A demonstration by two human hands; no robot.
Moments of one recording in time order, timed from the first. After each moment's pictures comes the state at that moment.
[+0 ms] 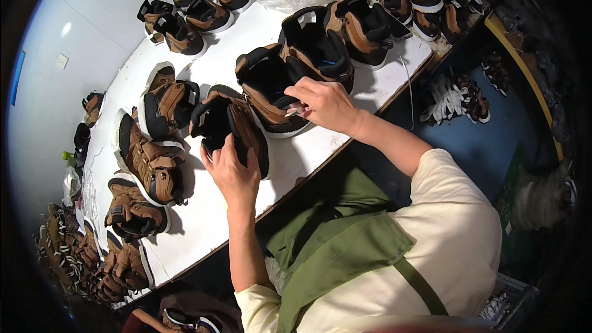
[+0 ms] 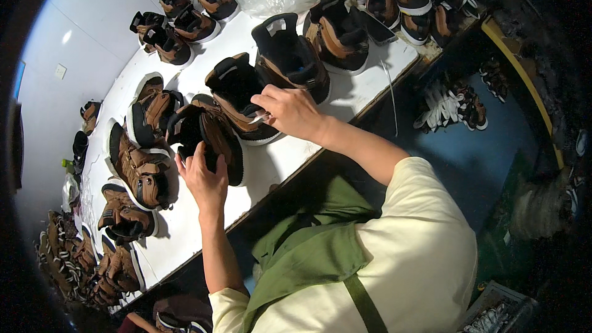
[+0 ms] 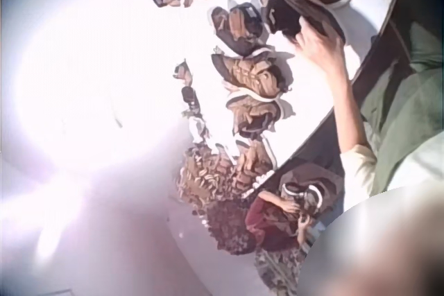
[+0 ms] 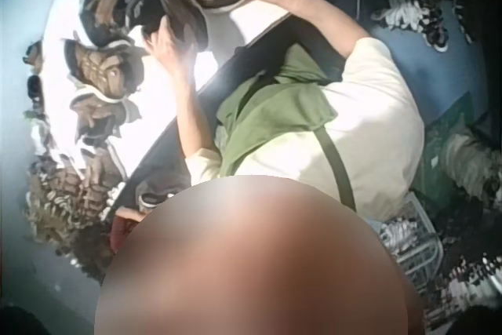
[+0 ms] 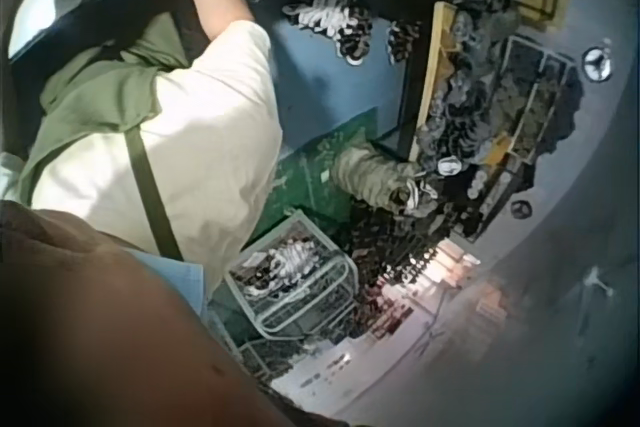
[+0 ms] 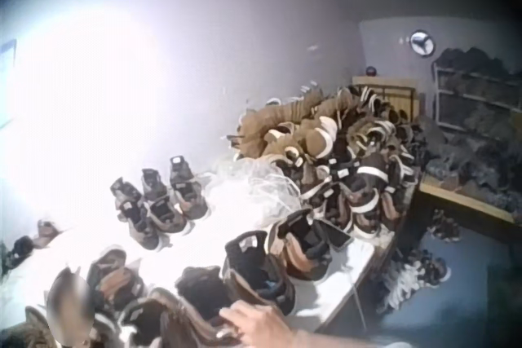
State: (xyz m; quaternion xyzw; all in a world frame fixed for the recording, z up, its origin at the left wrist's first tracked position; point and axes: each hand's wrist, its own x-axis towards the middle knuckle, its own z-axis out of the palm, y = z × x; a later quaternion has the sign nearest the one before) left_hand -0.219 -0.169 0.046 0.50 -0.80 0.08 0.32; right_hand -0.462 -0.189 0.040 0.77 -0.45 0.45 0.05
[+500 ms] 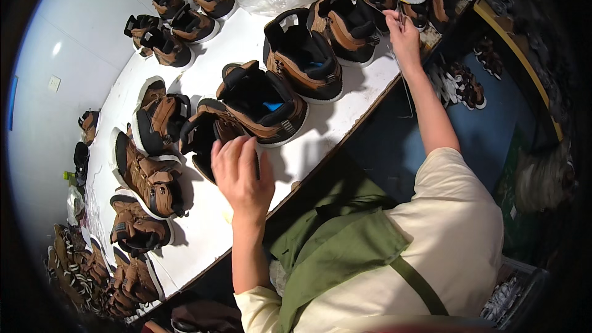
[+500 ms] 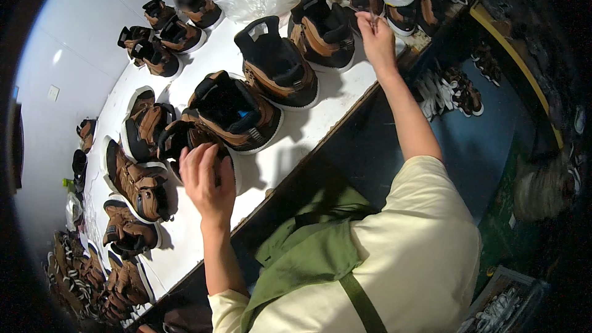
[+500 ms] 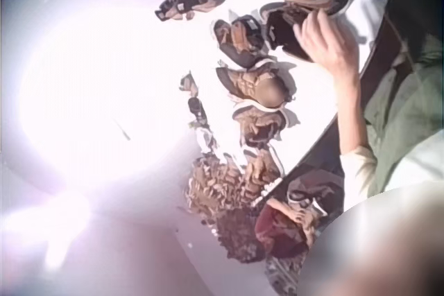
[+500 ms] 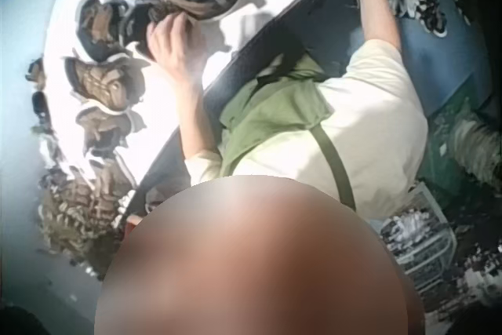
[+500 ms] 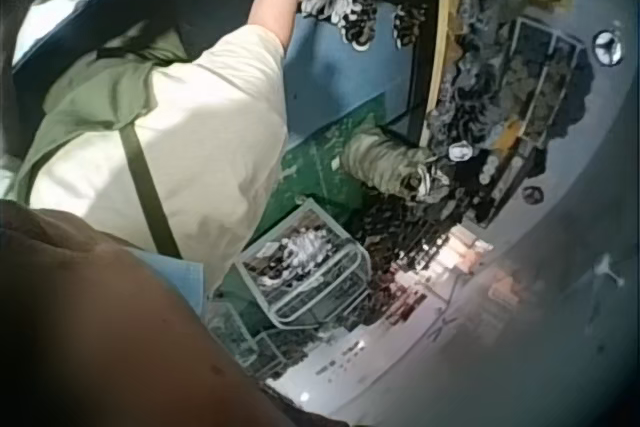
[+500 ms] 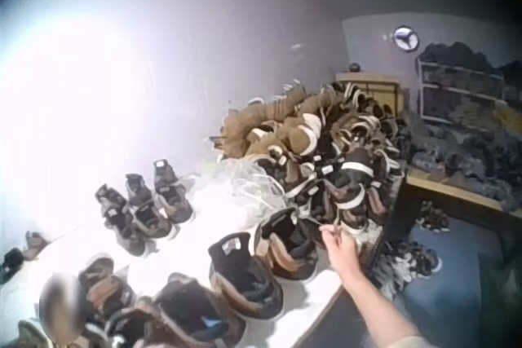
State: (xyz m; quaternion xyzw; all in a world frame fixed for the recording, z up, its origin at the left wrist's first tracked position) left_hand -0.256 -0.159 0.081 0.33 -0.84 0.08 0.42; right_hand -0.664 -0.199 0.029 0.42 -0.60 0.68 0.00
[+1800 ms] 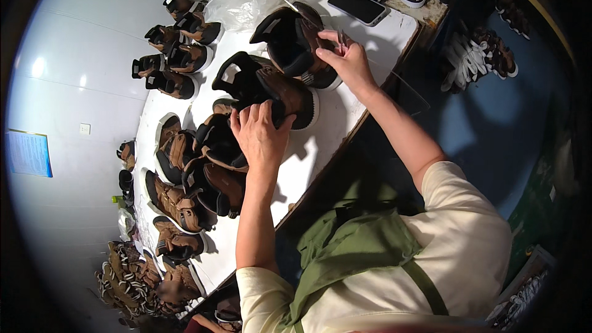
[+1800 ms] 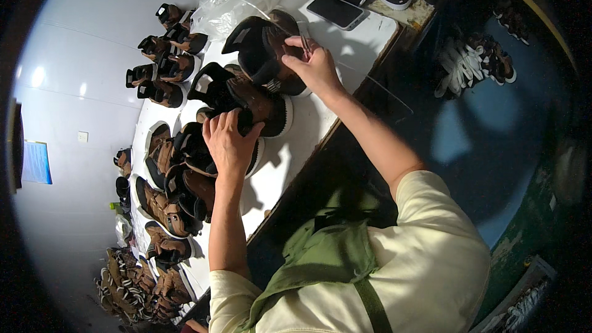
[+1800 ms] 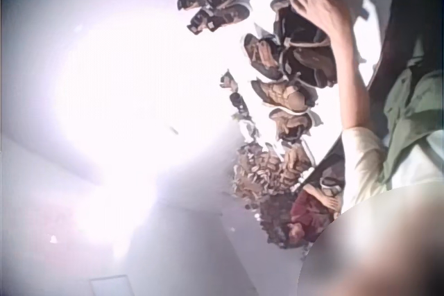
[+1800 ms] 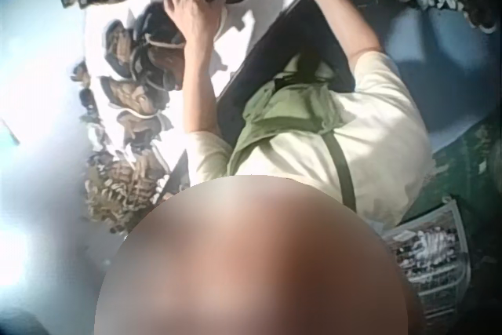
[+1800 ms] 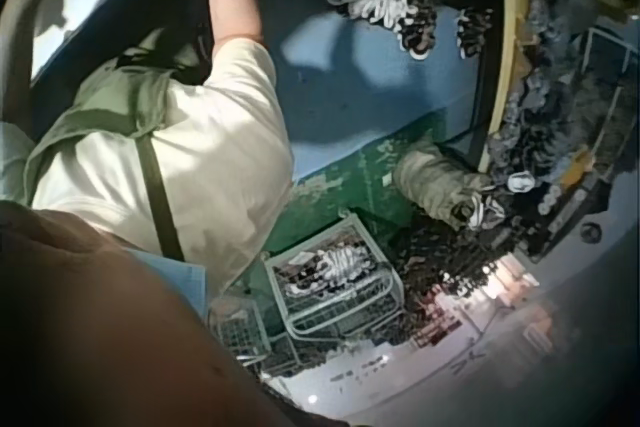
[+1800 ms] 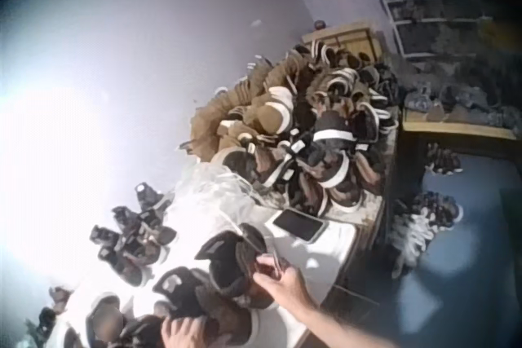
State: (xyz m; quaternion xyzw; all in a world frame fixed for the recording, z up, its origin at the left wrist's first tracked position) left_hand -0.402 -0.227 0.068 0.38 -0.89 0.13 0.19; right_hand -0.617 -0.221 -0.007 0.36 -0.48 0.76 -0.23
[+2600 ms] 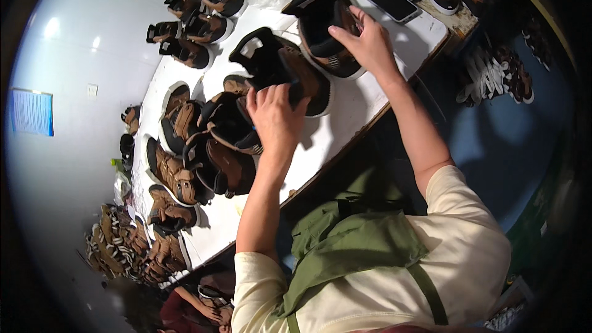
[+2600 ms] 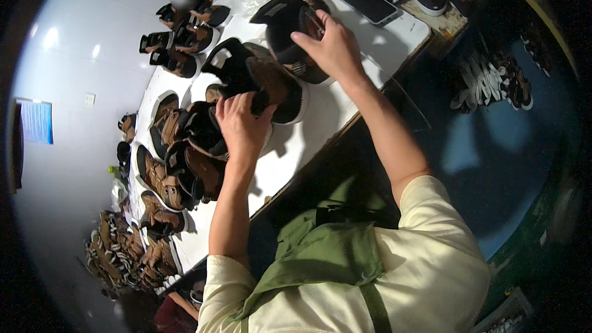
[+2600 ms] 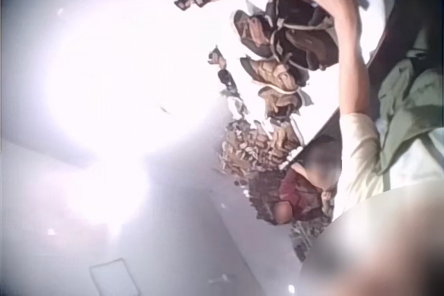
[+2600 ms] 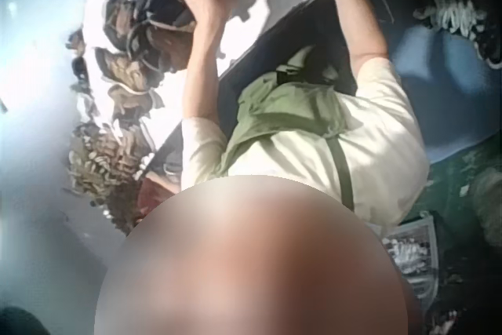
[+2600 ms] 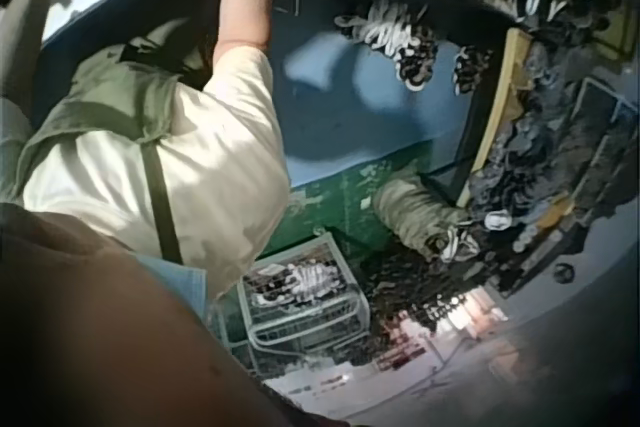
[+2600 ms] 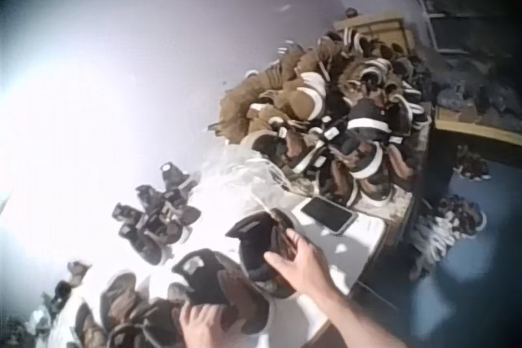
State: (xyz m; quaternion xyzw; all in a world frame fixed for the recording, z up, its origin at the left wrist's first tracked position) left_hand -0.400 -0.222 0.064 0.42 -0.87 0.09 0.23; right_hand -0.622 -0.233 0.020 0.44 -0.59 0.66 -0.13
